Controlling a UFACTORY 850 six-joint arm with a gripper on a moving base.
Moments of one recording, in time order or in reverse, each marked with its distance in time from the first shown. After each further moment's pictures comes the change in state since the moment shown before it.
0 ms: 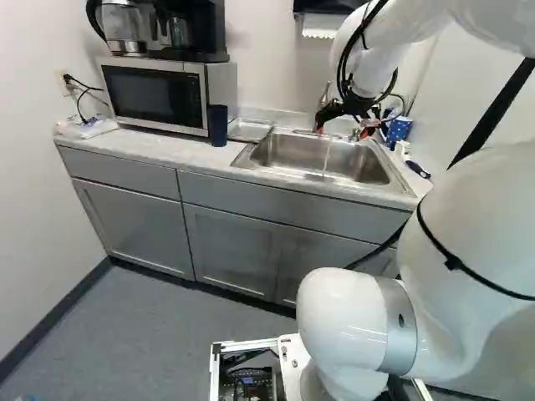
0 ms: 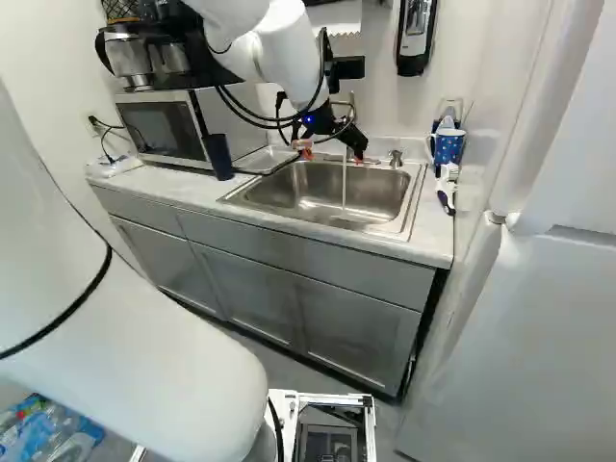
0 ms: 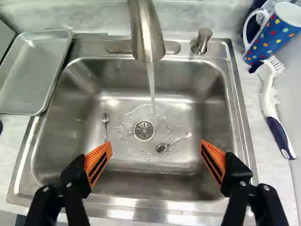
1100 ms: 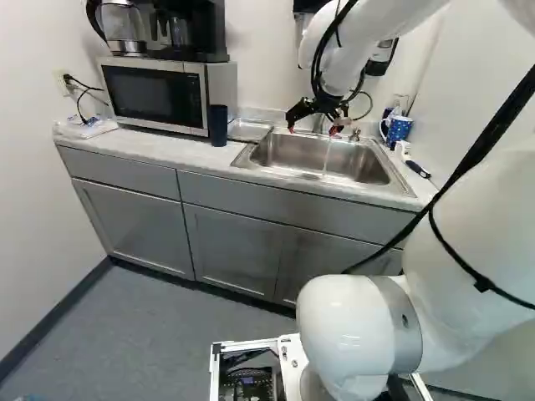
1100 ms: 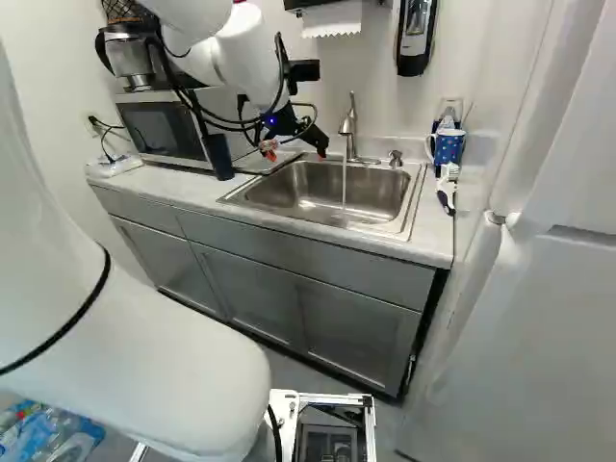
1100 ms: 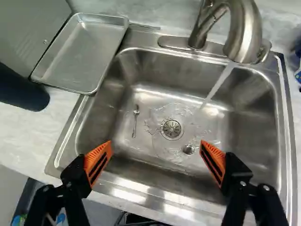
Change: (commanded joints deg) arm 11.6 1.3 1.2 0.0 0.0 0.0
